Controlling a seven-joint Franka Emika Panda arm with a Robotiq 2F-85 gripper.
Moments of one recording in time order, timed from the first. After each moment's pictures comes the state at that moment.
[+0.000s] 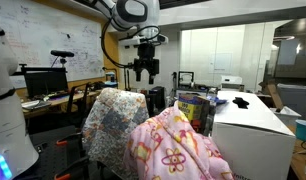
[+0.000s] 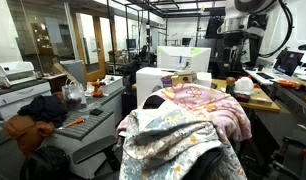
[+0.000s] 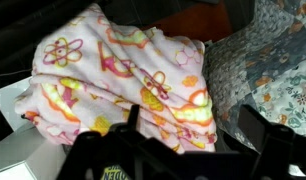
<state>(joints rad) -0.02 -0.13 -0.14 -2.28 -0.02 2.09 -0.28</state>
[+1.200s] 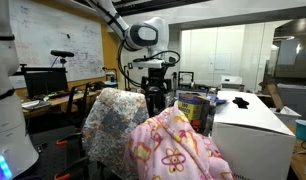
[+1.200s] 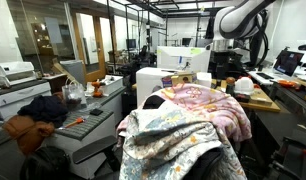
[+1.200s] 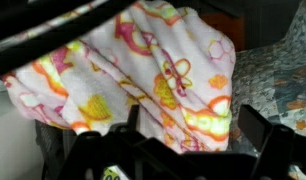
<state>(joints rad) -0.06 0.11 -0.12 -2.22 -0.03 2.27 -0.55</state>
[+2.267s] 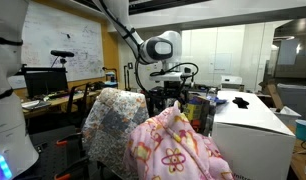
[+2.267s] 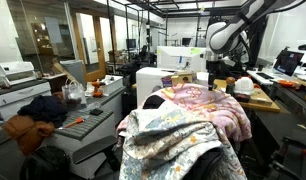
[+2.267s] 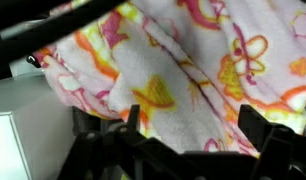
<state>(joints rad) -0.14 0.34 -0.10 -2.05 -0.11 2.39 -0.55</state>
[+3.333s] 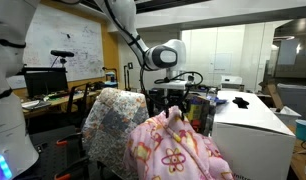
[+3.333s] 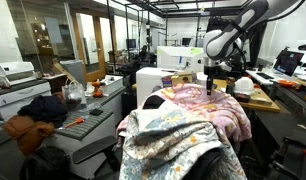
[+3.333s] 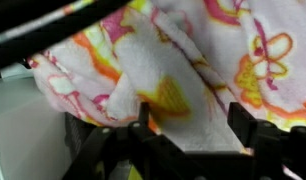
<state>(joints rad) -0.18 0.44 -0.06 -1.98 -0.13 2.39 -0.57</state>
